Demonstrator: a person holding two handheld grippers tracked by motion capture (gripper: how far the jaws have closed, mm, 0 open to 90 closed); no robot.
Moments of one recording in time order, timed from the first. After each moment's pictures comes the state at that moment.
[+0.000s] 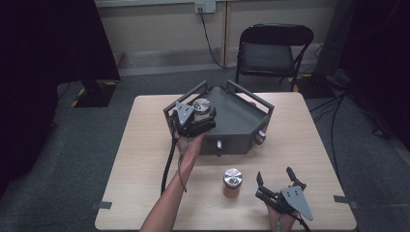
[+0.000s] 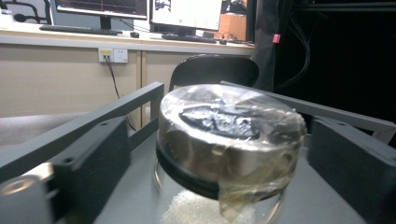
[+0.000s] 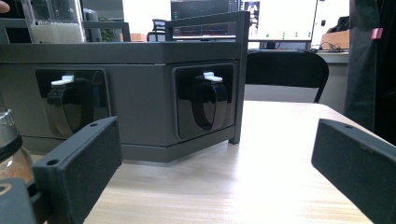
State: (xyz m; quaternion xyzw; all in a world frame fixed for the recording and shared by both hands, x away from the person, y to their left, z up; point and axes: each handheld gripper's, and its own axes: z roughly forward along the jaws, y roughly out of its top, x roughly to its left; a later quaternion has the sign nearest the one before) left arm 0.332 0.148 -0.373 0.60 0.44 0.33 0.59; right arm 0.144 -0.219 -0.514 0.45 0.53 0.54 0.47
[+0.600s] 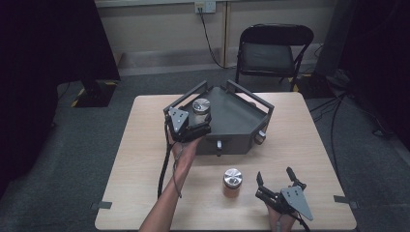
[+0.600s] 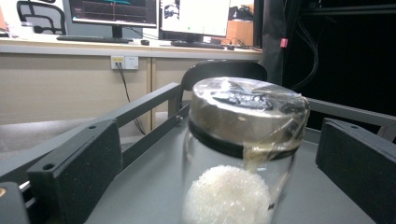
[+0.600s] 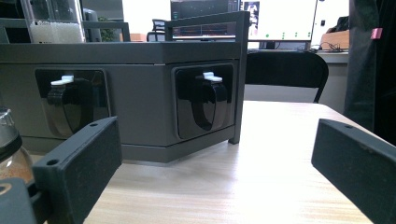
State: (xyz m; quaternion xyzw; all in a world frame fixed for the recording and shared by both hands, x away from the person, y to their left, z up) left arm 0.311 0.160 -0.381 0.58 0.43 0.36 0.59; right arm 0.144 -0.219 -0.514 0.45 0.53 0.54 0.47
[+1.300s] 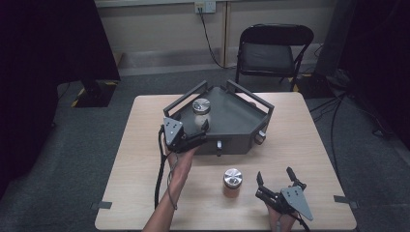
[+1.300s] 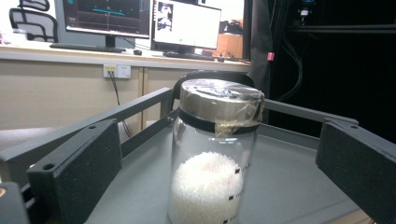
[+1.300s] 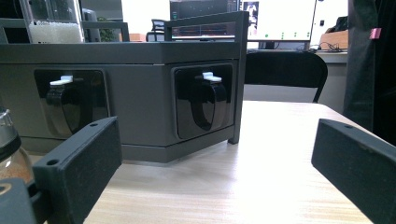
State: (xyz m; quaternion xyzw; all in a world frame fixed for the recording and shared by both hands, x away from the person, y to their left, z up) left arm 0.278 0.172 -0.389 0.57 0.42 0.35 0.61; right arm 0.144 -0.218 -0.514 0.45 0.53 0.54 0.47
